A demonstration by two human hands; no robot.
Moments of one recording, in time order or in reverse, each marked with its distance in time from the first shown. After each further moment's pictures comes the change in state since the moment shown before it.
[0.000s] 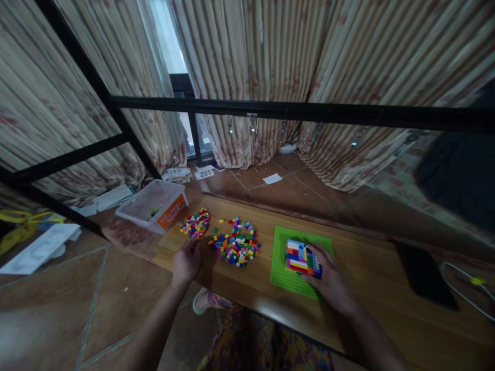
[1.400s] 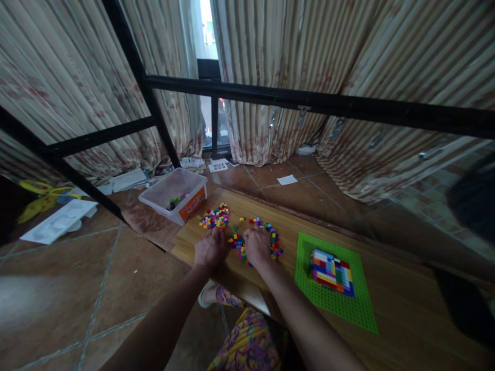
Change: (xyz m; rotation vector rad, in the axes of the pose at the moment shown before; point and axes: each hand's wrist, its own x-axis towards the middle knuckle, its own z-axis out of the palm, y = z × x) left_hand 0.024 0.001 0.014 0.301 -0.172 0.039; right_hand 0.106 -0.205 0.144 -0.379 -0.192 -0.149
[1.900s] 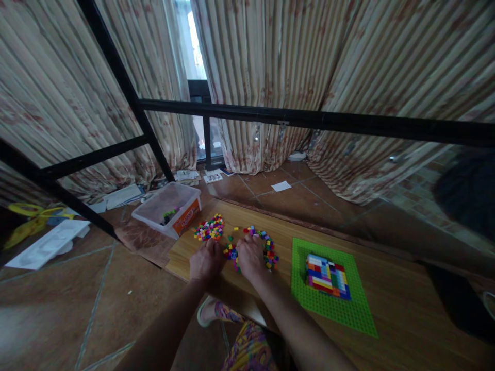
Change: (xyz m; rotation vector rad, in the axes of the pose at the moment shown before) left_hand 0.002 -0.001 0.001 0.004 0.009 -0.015; right_hand -0.005 -0.010 -0.006 -0.014 0.027 -0.053
